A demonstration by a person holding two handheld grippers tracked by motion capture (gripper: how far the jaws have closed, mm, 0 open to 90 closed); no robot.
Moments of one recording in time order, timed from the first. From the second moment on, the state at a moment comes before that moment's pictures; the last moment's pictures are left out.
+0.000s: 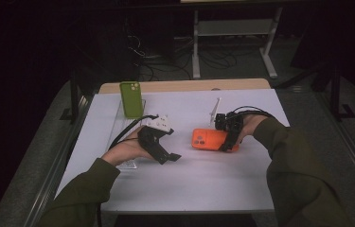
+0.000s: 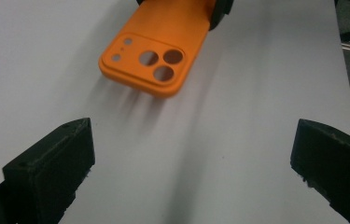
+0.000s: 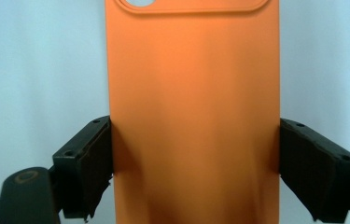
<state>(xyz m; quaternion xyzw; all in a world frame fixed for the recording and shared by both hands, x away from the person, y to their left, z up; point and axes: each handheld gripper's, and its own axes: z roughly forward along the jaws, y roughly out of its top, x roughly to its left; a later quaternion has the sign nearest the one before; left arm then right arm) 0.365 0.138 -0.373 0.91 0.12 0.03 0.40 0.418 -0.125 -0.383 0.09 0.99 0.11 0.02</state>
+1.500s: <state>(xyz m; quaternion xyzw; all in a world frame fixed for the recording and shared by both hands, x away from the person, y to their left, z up) 0.369 0.110 -0.393 0.93 0.07 0.00 0.36 0.382 -0.066 -0.359 -0.02 0.99 0.17 0.02</state>
